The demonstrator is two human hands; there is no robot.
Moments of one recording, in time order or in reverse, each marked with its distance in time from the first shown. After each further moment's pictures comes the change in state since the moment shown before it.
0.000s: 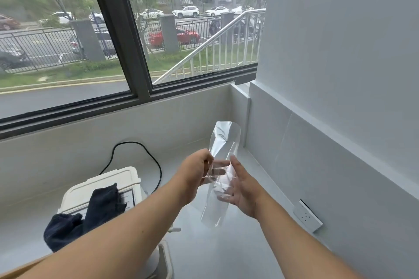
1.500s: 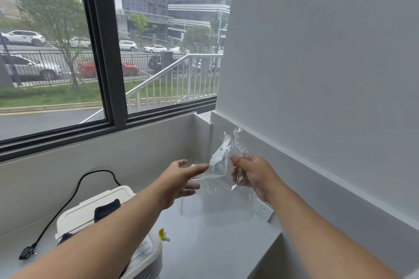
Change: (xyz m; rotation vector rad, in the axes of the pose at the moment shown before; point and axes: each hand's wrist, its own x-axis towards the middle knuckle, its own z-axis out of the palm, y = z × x) left_hand -0.073 0.024 -0.060 0.091 -0.229 0.114; right_hand -0.162 -0.063 0.049 -0.160 0.393 -0.458
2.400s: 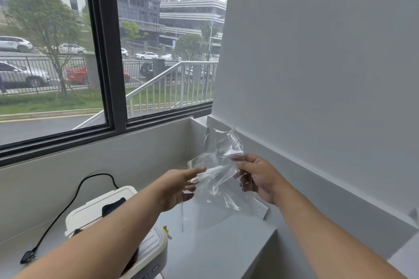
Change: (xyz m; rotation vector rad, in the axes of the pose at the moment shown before) left_hand -0.025 -0.003 -0.012 -0.085 -0.159 -0.144; right_hand -0.052 -0.017 0.000 -0.038 -0.059 0.018
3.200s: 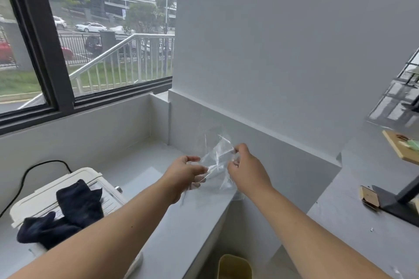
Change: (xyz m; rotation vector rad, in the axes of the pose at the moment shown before) left_hand -0.002 -0.059 0.096 0.085 -0.075 0.051; right_hand -0.087 0.057 -0.028 -0.937 0.511 -0.101
